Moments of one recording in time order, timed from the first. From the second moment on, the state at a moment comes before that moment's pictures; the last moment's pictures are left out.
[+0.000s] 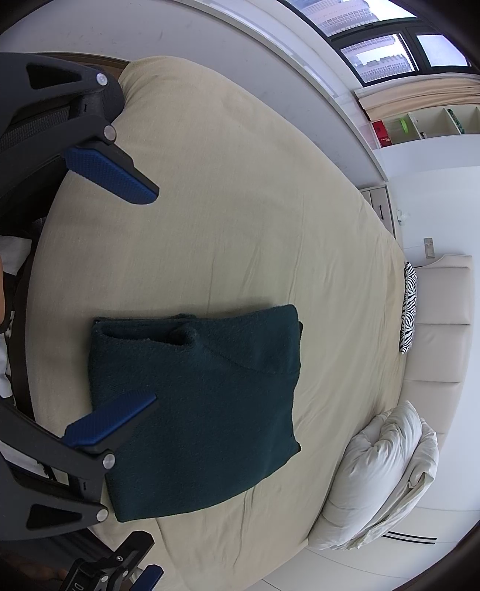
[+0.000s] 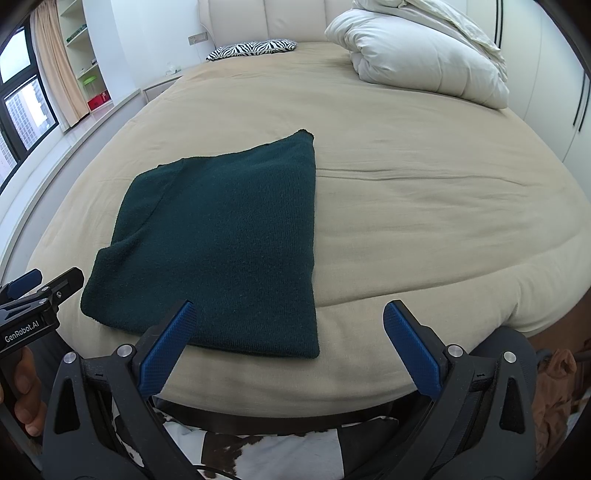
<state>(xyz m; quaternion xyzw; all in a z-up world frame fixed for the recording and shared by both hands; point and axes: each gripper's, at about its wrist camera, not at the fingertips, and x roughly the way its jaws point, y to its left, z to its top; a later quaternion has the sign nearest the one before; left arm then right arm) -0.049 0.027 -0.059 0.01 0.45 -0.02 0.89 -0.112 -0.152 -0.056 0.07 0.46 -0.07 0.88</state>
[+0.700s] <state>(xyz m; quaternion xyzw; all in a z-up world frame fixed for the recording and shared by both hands) -0.049 0.027 -0.060 0.01 0.45 -0.02 0.89 -0.112 -0.148 -0.058 0.07 0.46 -0.07 0.88</state>
